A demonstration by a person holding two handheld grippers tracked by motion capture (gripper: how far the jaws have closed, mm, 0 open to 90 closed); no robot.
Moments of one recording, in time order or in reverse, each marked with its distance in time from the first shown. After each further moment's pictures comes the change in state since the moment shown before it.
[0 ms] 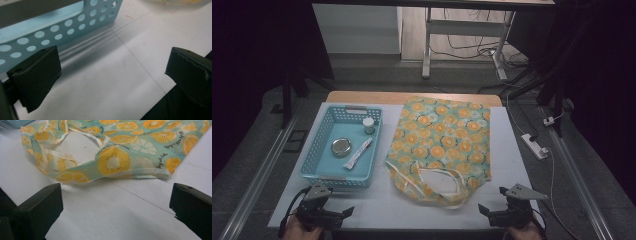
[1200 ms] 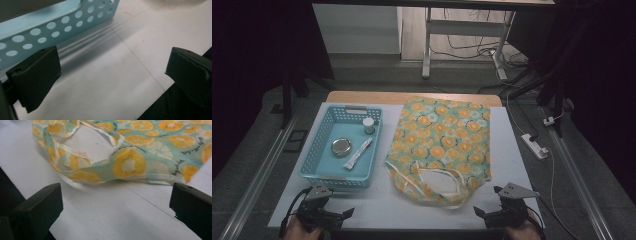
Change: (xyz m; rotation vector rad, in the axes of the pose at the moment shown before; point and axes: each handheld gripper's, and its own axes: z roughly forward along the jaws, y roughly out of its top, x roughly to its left) left arm 0.000 0.000 0.001 0.020 -0.011 0.005; right arm 0.010 0.009 0.006 0.044 0.040 -0.094
